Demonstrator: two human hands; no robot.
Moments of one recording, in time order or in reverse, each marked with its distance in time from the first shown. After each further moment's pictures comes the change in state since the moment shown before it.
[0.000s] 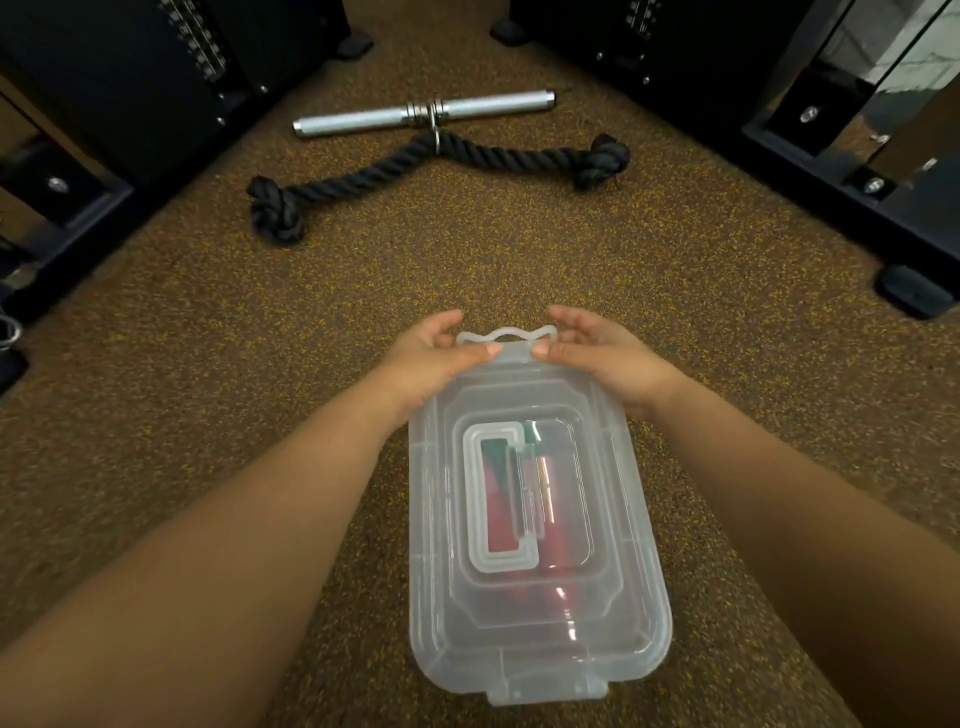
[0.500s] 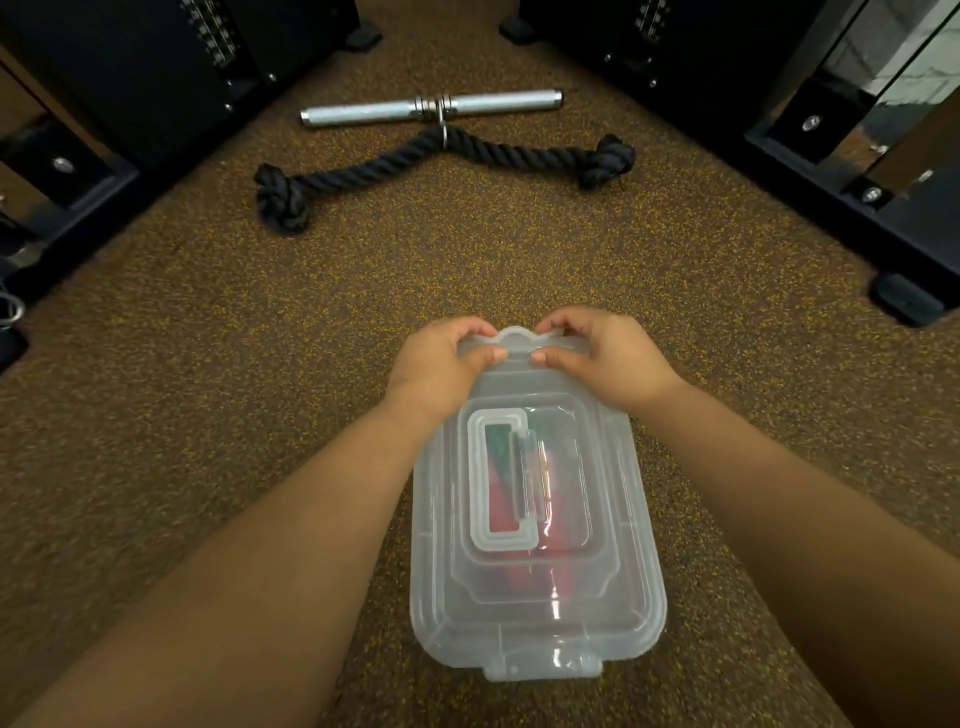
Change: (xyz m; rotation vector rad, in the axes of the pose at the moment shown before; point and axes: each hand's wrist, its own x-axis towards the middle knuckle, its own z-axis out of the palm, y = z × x) left_hand 0.000 -0.015 0.015 0.256 0.216 0.265; right_hand -0.007 -0.005 0.006 -0.661 0.208 -0.329
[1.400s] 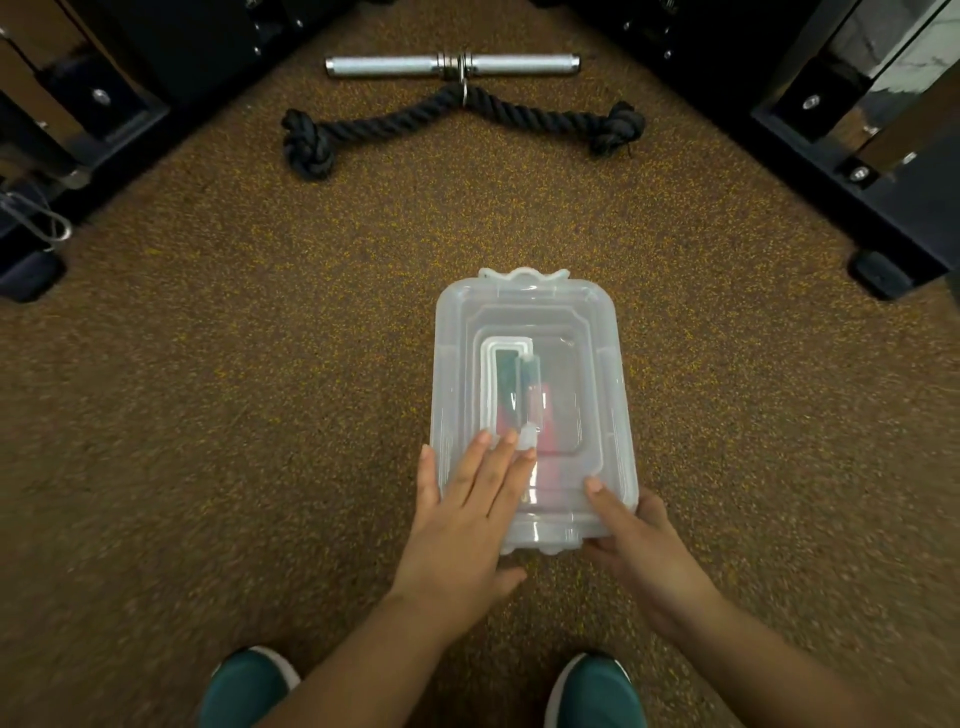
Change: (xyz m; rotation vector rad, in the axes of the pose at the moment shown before) left_hand -0.227 -0.035 0.030 0.818 -0.307 0.295; right_hand -0.229 -0.018 0.055 0.936 0.029 0.762
